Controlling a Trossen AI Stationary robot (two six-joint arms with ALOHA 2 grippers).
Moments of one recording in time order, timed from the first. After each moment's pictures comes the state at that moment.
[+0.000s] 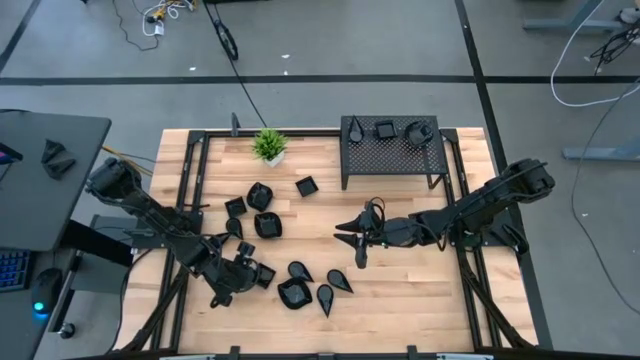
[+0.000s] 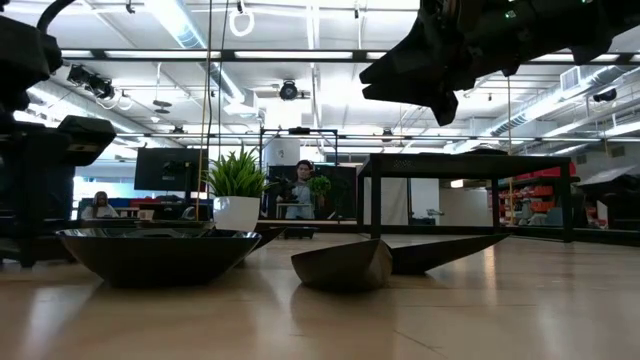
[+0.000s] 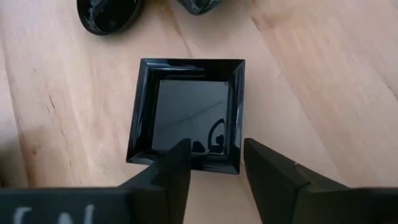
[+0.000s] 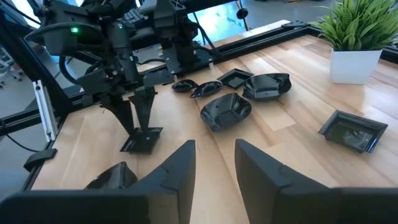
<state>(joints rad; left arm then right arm) -0.75 1.38 0.48 -0.11 -0.32 -0.21 0.31 1.49 0.63 0.57 0.44 0.38</state>
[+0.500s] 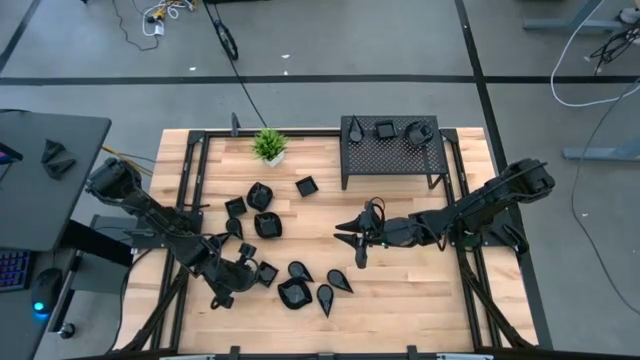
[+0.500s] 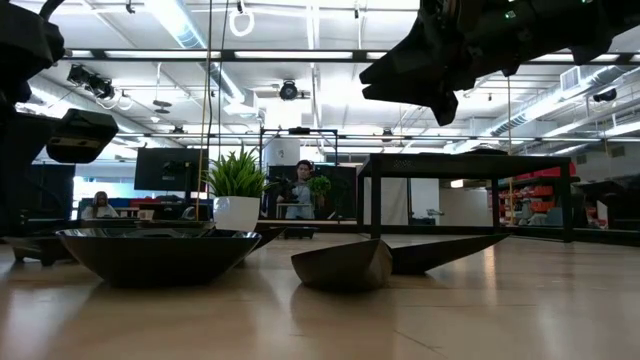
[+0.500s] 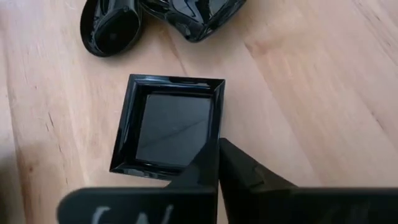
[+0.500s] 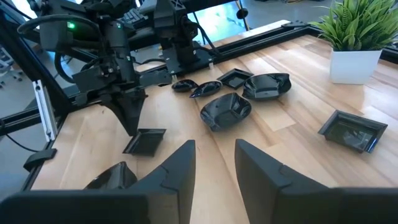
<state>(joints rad) -0.75 1.38 0.48 -0.06 -0.32 -0.22 0.31 1.49 0.63 0.57 0.44 0.38</state>
